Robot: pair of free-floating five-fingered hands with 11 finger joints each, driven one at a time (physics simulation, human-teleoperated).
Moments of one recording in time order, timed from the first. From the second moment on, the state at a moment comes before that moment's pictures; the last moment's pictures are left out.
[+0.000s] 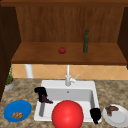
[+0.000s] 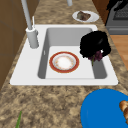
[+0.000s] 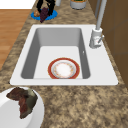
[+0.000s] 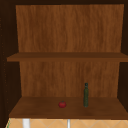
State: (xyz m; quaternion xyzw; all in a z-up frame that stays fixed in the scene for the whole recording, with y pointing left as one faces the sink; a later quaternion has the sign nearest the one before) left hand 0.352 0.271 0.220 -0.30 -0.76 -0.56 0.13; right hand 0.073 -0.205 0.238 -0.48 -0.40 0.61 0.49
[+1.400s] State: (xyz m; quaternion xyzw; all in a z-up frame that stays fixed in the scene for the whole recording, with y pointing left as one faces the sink) left hand 0.423 0.060 0.068 -0.29 -0.76 -0.57 0.13; right hand 0.073 -0.205 0.238 -0.48 -0.40 0.61 0.49
